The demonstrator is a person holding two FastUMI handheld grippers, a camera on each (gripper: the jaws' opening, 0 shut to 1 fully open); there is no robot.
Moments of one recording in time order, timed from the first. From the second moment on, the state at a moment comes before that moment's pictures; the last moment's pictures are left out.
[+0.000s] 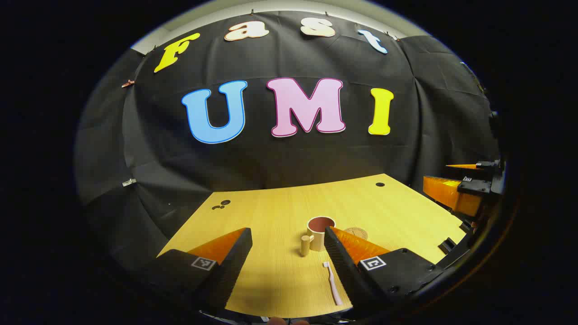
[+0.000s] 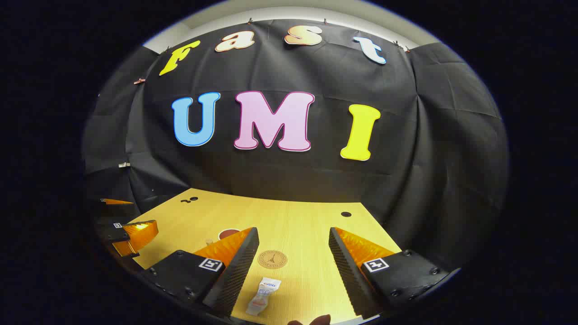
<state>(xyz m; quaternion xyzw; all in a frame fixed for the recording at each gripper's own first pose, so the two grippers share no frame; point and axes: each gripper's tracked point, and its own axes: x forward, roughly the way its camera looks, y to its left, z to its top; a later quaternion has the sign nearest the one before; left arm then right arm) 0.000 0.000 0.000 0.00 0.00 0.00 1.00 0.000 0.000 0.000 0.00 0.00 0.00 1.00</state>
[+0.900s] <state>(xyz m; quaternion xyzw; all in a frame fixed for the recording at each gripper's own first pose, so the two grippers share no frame) -0.014 -0.004 -0.031 0.01 0.03 0.00 1.00 -0.013 0.011 -0.046 0.01 0.06 0.01 1.00</state>
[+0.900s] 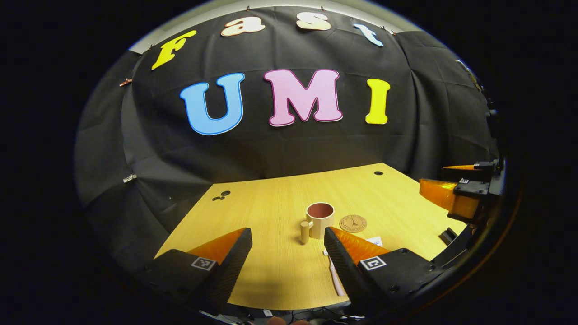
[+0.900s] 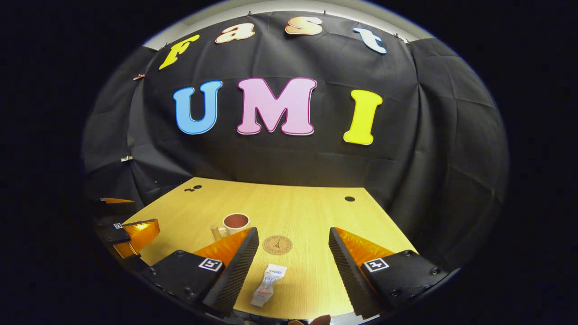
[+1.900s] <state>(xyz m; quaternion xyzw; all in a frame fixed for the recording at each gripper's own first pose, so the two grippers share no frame) -0.063 0.023 -0.126 0.00 0.14 0.04 0.99 0.034 0.075 -0.261 0.05 0.39 0.03 0.92</state>
